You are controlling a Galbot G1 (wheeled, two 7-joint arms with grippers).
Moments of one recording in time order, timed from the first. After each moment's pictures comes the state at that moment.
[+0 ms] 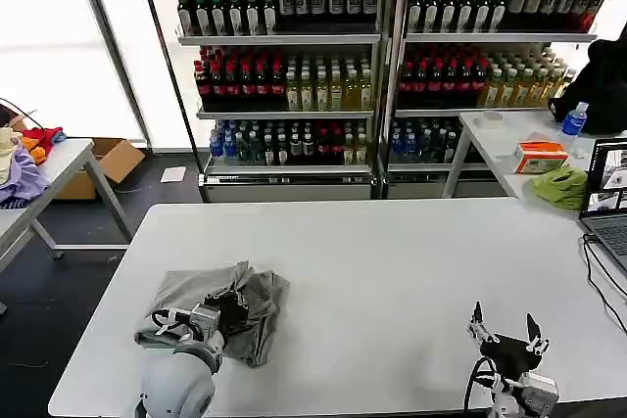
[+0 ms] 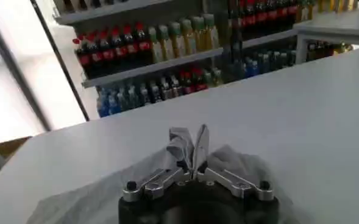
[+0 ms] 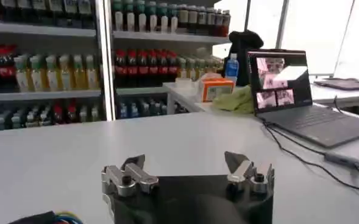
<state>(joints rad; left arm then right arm) 1.20 -1.10 -0.20 -1.97 -0.32 0.58 -0.26 -1.65 1.36 0.59 2.22 0.26 -0.31 0.44</state>
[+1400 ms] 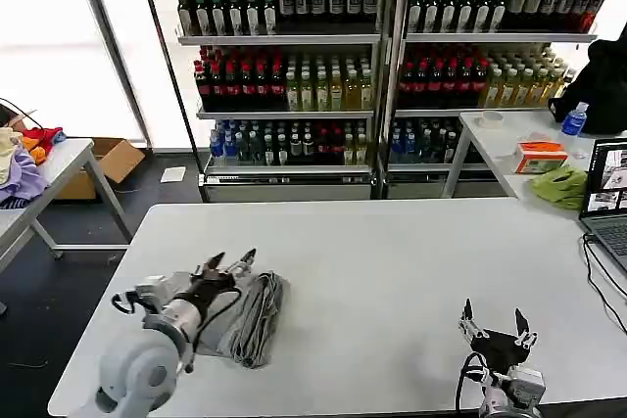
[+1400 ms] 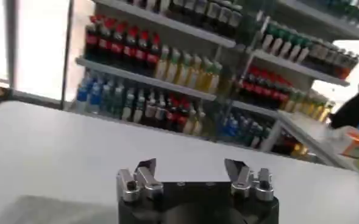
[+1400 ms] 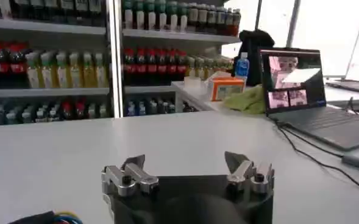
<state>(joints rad) 1.19 -1.07 -0.41 -2.10 -0.91 0.56 -0.34 -1.59 1.32 0.54 2.17 0.27 -0.31 0.44</state>
